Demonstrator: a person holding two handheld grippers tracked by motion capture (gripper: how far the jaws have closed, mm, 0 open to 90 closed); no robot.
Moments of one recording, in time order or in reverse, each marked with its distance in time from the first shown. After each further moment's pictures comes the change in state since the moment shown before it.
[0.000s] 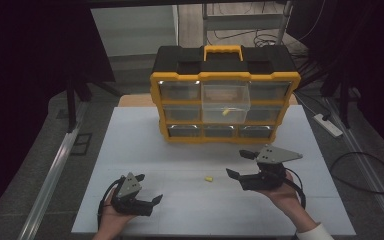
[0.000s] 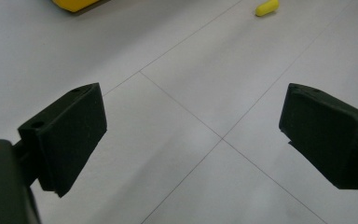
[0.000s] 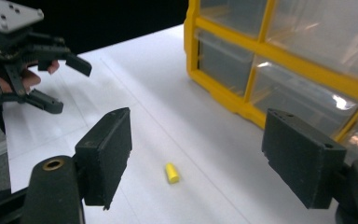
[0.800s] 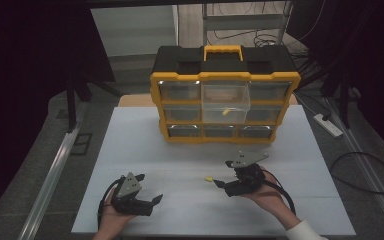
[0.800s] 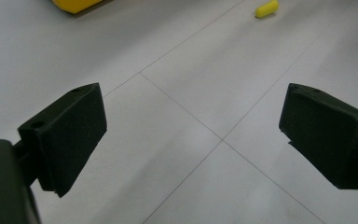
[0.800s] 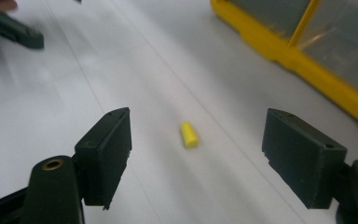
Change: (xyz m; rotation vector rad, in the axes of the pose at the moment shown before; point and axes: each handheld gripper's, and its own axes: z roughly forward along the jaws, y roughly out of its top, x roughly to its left) left arm 0.000 0.001 -0.001 -0.002 0.001 0.001; right arm 0.010 -0.020 0.052 0.244 0.045 -0.040
